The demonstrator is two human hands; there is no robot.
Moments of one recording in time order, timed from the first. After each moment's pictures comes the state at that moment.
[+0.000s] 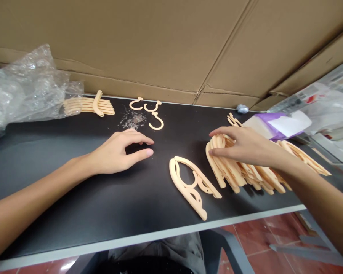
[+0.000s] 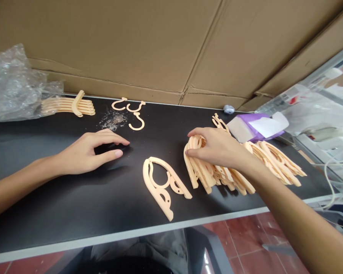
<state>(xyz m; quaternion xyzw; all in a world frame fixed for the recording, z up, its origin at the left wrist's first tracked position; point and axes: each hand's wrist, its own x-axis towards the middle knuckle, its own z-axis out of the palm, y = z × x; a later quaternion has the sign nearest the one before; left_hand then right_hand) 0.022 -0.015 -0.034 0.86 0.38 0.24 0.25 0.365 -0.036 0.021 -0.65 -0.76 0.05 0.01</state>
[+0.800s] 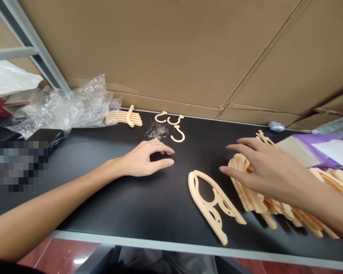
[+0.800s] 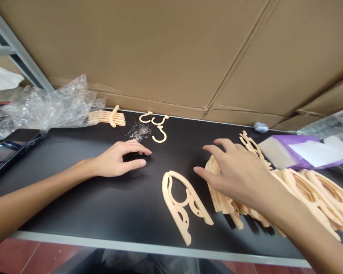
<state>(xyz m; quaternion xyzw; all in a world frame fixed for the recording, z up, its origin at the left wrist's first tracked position) 0.021 -0.021 -0.033 0.85 0.37 0.26 0.26 0.351 -0.047 0.003 -0.55 -0.83 -0.09 0.06</state>
